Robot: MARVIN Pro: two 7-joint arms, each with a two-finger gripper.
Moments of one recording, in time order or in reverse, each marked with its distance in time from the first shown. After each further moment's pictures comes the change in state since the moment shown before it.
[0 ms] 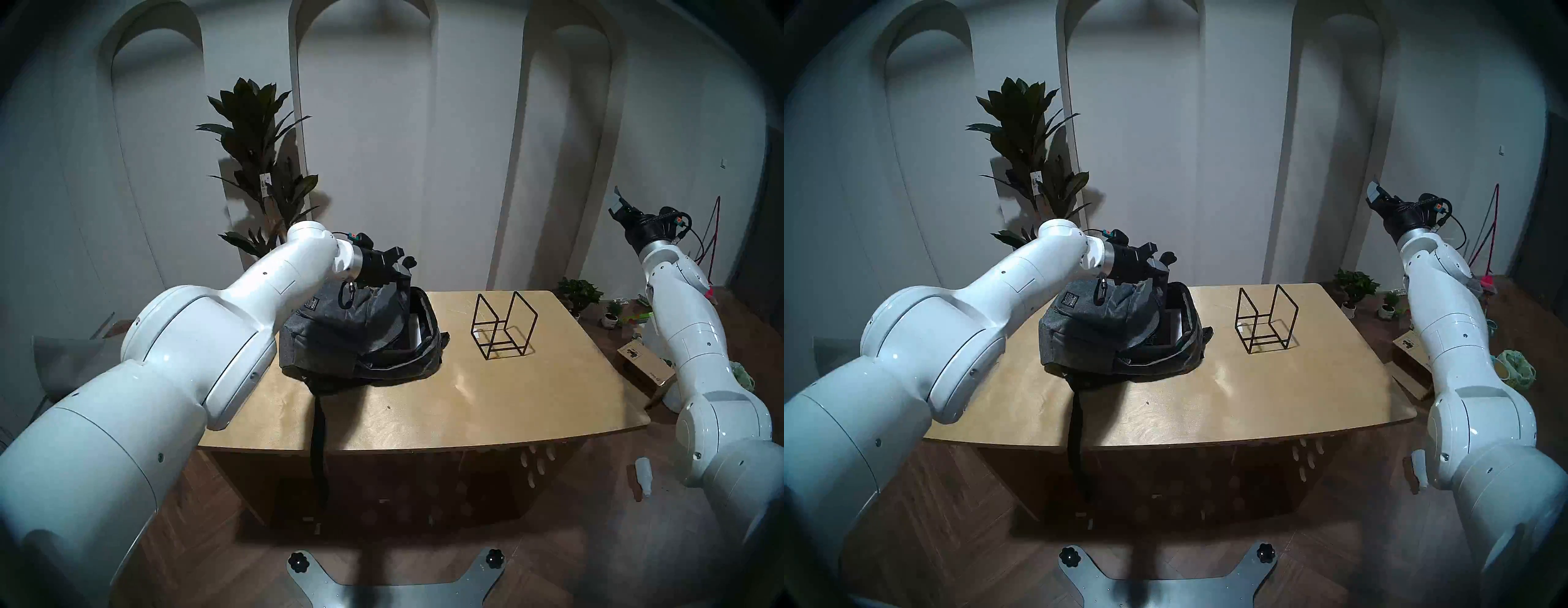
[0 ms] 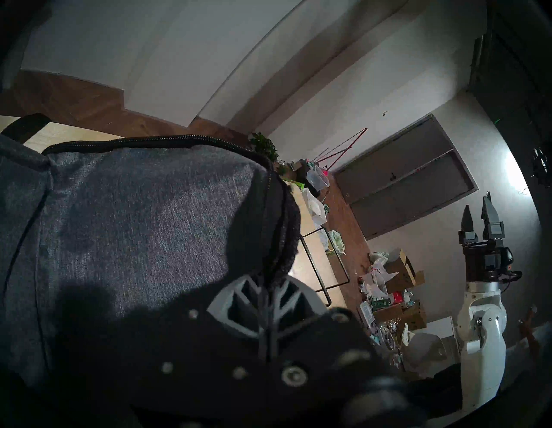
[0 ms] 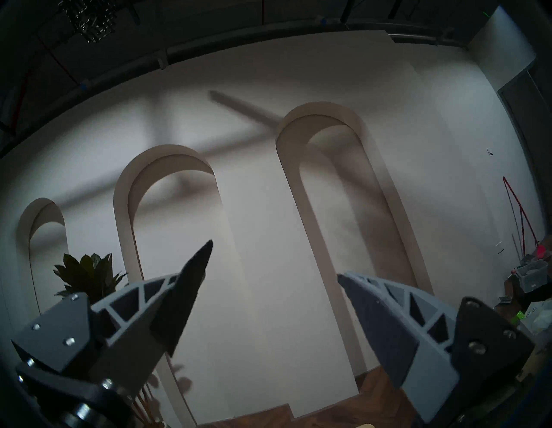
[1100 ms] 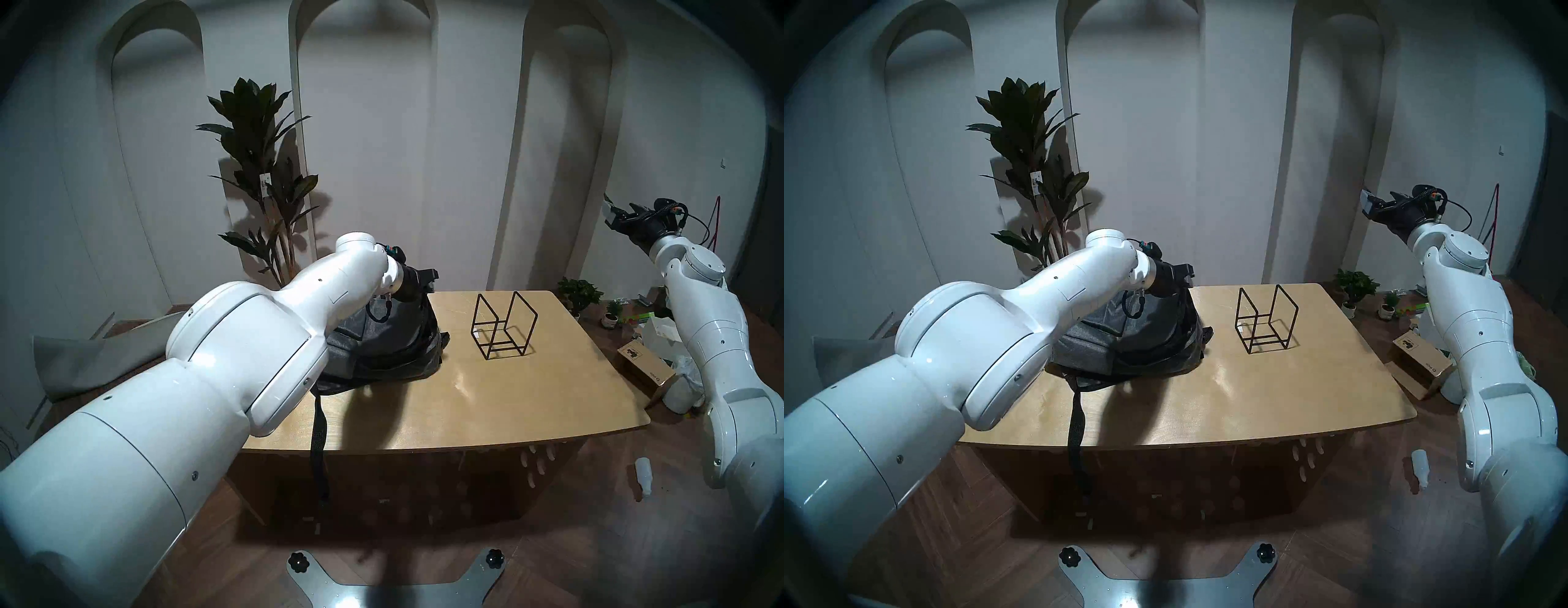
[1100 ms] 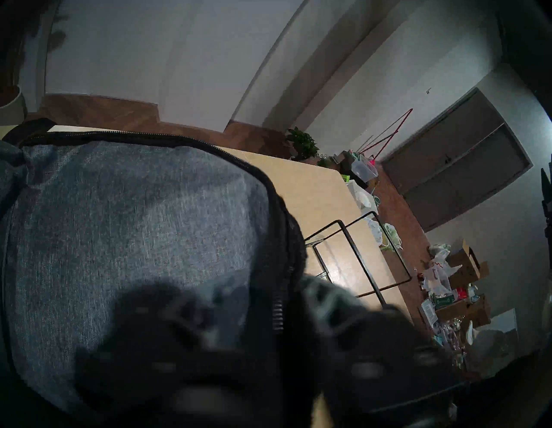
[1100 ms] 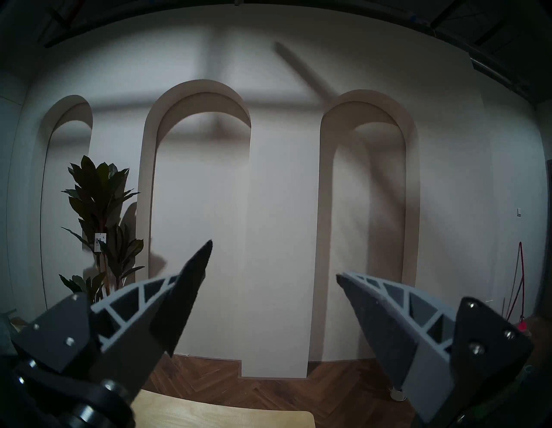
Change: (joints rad) left arm -0.010 -0.169 0.040 0.089 0.083 -0.155 0.194; right arm -0.009 0.108 -0.094 -0.063 -0.167 0.023 0.082
